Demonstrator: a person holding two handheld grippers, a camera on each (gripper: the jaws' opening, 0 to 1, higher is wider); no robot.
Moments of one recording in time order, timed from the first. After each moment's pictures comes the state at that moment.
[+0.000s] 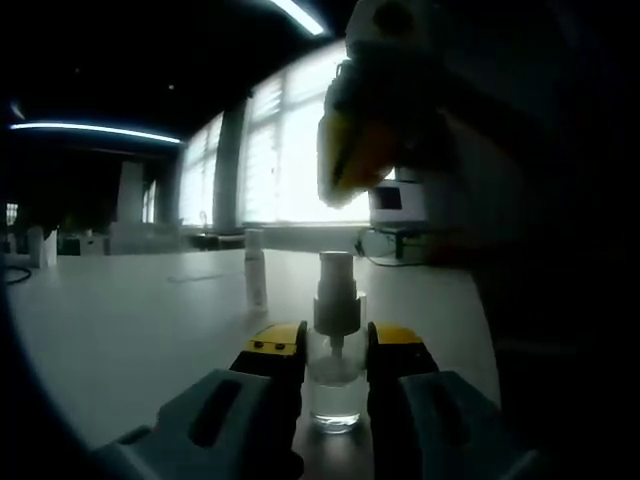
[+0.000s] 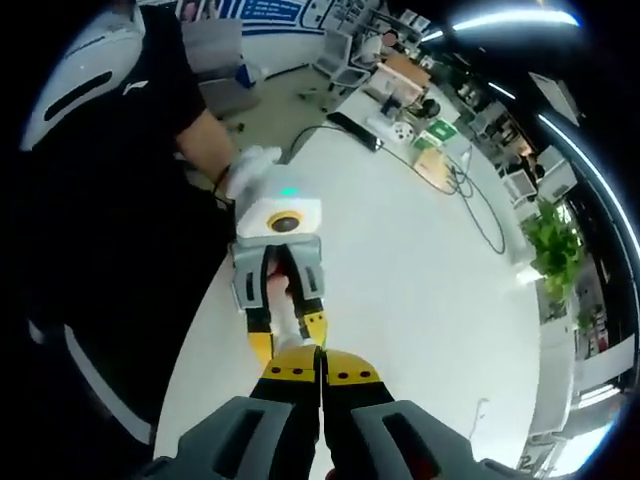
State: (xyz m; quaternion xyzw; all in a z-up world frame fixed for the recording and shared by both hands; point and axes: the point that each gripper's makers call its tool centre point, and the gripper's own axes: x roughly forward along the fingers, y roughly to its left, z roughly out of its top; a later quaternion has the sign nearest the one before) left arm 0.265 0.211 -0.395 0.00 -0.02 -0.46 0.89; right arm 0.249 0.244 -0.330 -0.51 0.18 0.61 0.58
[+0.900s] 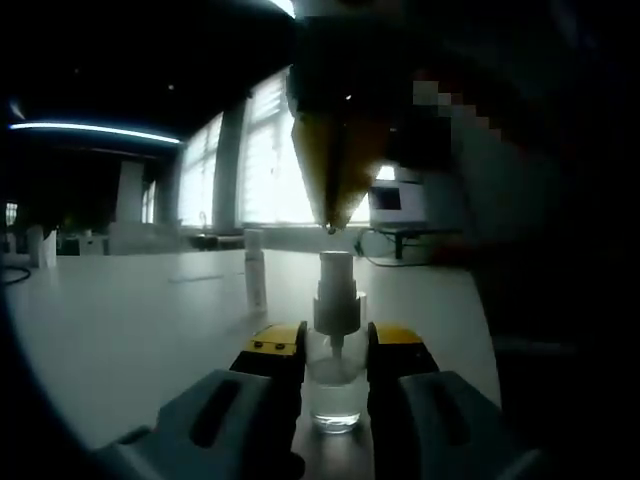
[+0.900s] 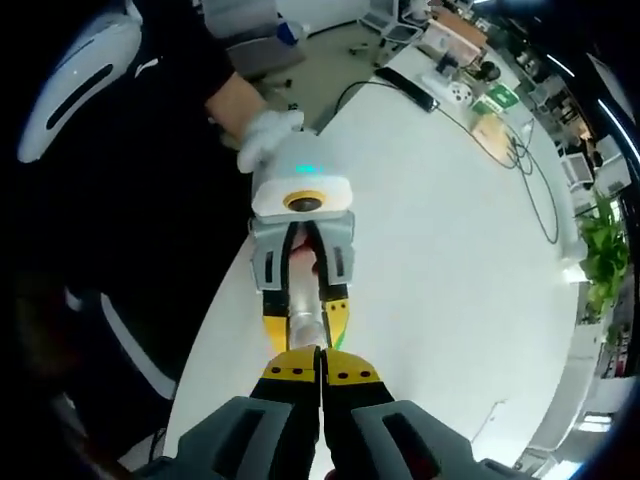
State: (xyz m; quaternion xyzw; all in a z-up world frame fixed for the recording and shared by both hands) left arm 0.265 0.212 -0.395 0.00 -0.02 -0.47 0.88; right arm 0.248 0.243 -0.351 -0.57 0.28 0.62 0.46
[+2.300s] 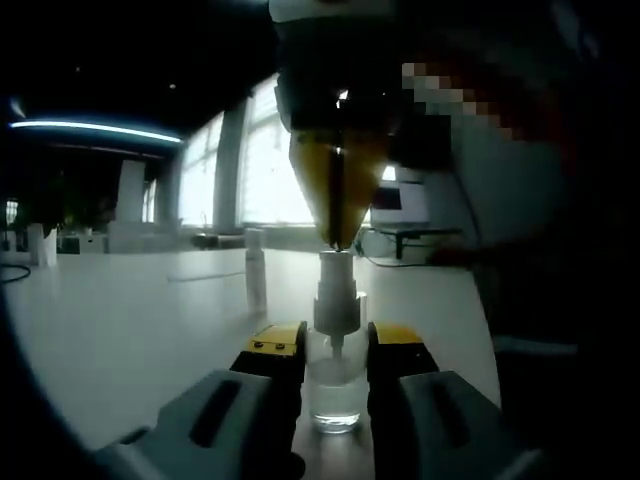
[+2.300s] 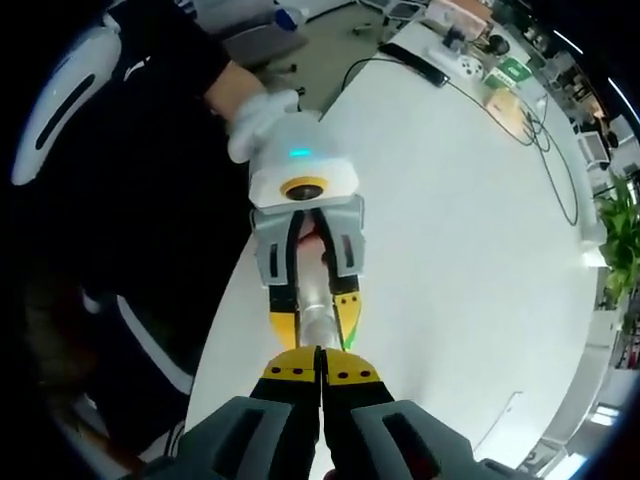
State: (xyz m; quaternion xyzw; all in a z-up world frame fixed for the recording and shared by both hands) left arm 0.266 0.213 -0.395 0.00 -0.02 -0.46 0.89; right arm 0.245 0.240 -0.359 -0.57 0.34 0.61 0.44
